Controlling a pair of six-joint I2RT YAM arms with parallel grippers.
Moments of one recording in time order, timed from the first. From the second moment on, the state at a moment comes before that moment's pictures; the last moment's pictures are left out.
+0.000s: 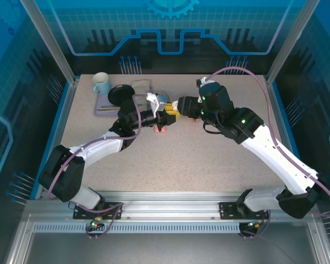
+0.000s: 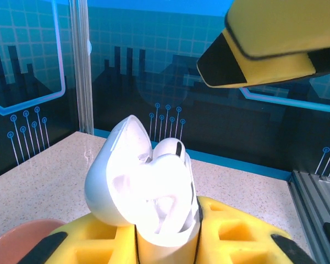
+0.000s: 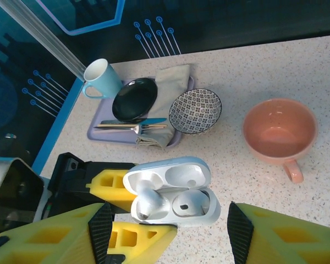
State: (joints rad) left arm -0.50 1.51 0.89 0.68 0.71 -0.12; right arm 0.75 1.30 1.53 -0.77 0.23 0.61
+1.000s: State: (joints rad) left arm -0.50 1.51 0.89 0.71 0.71 -0.12; right arm 0.74 1.31 1.52 -0.81 0.23 0.62
